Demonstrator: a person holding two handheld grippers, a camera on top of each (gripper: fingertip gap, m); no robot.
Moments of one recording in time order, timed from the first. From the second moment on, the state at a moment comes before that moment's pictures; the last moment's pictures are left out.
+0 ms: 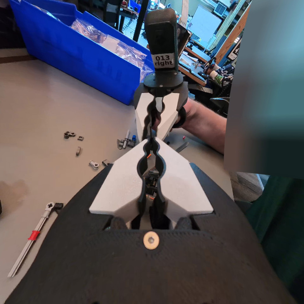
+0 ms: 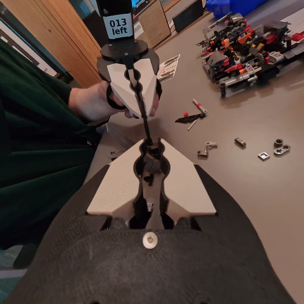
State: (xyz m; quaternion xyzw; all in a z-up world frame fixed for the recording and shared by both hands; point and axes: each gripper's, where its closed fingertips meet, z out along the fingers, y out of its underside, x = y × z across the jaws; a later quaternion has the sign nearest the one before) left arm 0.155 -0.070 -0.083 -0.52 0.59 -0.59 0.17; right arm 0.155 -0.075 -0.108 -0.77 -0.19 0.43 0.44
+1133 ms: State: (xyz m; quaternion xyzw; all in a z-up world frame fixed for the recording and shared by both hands) left arm 0.129 -0.098 -0.143 -0.54 0.70 -0.41 0.22; right arm 0.153 -0.078 -0.121 -0.78 -0.20 0.43 0.42
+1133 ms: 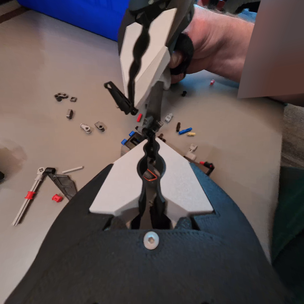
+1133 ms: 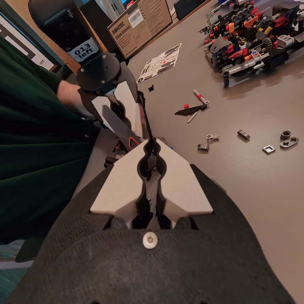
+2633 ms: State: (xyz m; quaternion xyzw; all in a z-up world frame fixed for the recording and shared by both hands) left arm 0.106 -0.092 -0.142 -0.40 0.79 -0.41 0.22; right arm 0.131 -0.084 -0.125 -0.77 -0.26 0.42 0.41
